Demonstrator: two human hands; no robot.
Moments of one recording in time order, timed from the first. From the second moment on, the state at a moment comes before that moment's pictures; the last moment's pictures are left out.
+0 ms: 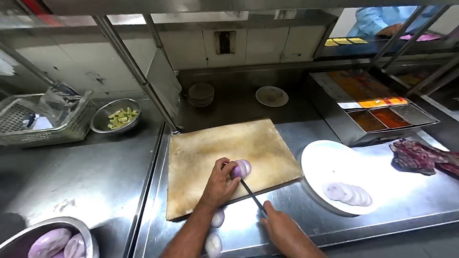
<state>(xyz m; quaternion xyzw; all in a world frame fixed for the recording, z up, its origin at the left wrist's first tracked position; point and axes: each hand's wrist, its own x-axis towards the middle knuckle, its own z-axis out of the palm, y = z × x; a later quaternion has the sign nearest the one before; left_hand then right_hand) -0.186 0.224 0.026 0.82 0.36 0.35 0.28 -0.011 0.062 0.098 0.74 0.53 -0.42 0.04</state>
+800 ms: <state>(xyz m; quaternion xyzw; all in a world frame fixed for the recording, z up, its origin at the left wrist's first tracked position) -0.188 0.225 0.025 0.79 0.34 0.40 0.32 -0.001 0.048 0.104 0.72 0.53 -0.44 -0.09</state>
